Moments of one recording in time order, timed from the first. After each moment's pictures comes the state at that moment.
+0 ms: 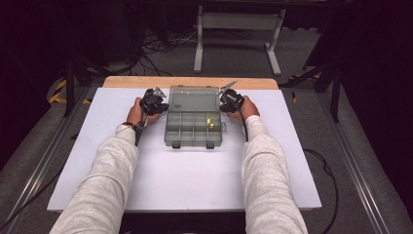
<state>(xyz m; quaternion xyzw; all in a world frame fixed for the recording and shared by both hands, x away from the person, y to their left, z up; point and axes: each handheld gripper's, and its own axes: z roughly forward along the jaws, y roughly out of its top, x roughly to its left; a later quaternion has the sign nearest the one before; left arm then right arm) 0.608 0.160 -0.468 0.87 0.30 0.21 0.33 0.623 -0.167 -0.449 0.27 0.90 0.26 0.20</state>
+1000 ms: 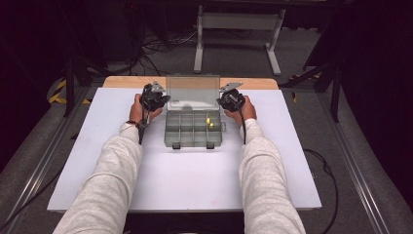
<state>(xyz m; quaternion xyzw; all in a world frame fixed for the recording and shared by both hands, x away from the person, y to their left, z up) 0.606 0.157 -0.450 0.83 0.32 0.26 0.39 0.614 -0.168 -0.445 0.29 0.85 0.35 0.27</state>
